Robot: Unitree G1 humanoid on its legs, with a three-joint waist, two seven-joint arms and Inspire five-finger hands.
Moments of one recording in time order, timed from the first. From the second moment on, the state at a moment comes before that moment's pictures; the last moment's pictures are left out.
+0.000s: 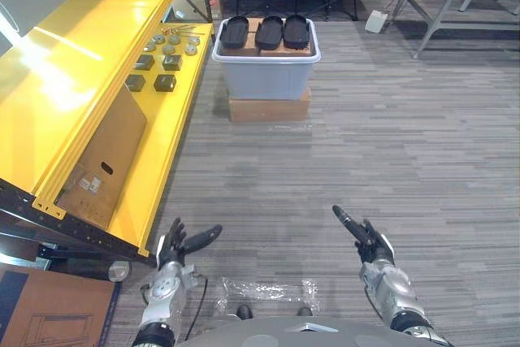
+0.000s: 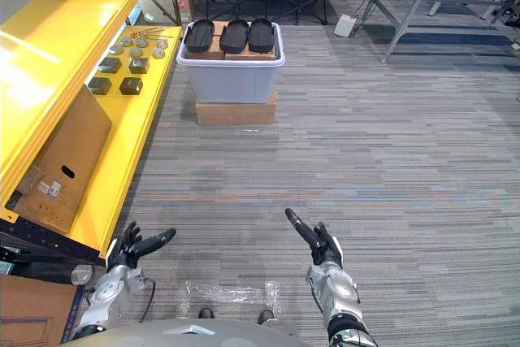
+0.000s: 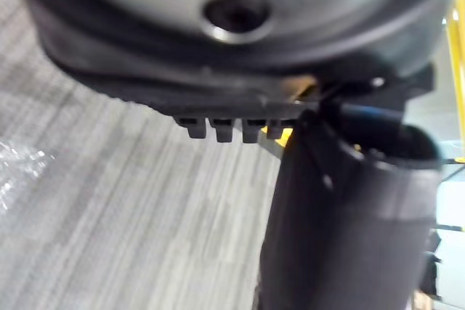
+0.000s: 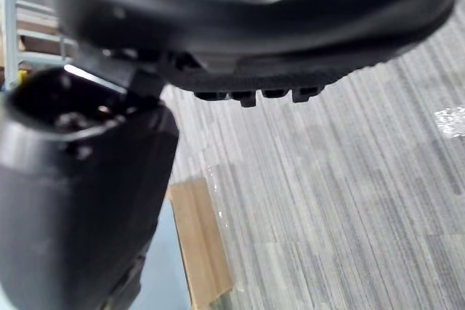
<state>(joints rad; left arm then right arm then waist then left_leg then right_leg) 0.03 0.10 0.10 0.76 -0.27 -0.16 0.09 -0.08 -0.15 -0.22 0.93 0.21 -0.15 0.10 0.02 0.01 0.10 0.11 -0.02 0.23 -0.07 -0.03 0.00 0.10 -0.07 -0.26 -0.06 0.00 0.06</state>
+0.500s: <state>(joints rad) 0.08 0.07 0.05 0.77 -0.46 -0.17 0.06 -0.01 -0.08 -0.15 0.94 0.37 -0.12 0.07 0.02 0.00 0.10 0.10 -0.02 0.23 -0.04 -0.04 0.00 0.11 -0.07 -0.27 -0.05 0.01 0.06</state>
